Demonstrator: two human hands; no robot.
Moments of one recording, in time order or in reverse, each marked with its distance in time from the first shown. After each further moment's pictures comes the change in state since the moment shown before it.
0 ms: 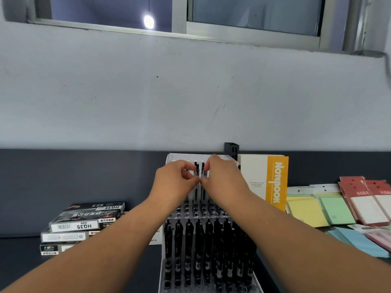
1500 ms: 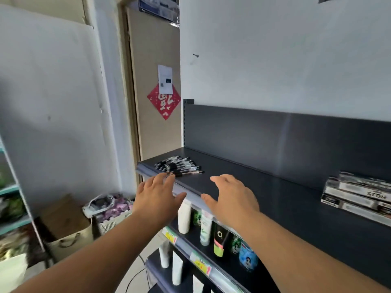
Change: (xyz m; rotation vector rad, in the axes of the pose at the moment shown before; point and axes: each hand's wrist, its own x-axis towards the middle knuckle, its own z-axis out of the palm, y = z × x) left_hand -0.344 -0.219 -0.494 1.077 0.185 -0.711; right_hand -0.226 -0.499 0.167 0.251 -0.530 -0.654
